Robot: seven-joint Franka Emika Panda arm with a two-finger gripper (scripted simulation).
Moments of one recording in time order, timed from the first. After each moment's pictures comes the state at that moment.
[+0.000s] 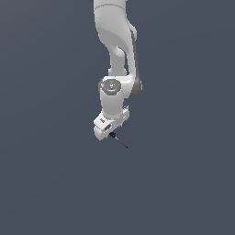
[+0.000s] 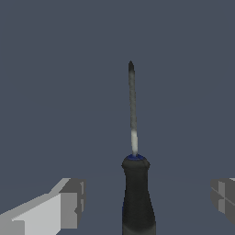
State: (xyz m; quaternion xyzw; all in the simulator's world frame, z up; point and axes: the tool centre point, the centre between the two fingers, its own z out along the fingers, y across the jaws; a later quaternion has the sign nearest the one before) arm -0.034 -0.022 0.070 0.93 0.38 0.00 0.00
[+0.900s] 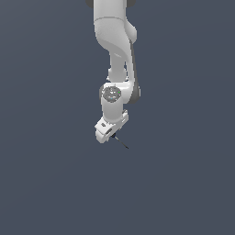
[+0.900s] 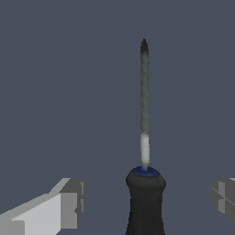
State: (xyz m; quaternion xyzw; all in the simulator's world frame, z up) arm -0.037 -0.021 0.037 0.92 0.40 0.00 0.00
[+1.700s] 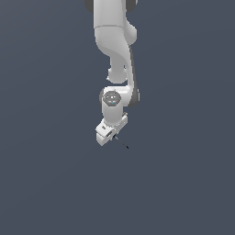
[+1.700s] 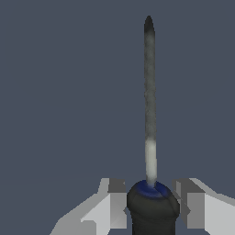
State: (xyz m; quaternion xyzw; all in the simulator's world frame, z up) arm -0.036 -0.021 0.015 0.92 0.40 0.00 0.00
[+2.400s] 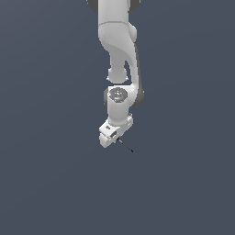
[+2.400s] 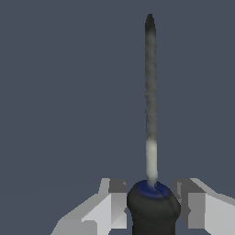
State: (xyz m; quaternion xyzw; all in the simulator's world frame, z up) arm -0.005 0.000 0.038 0.92 0.39 0.04 0.02
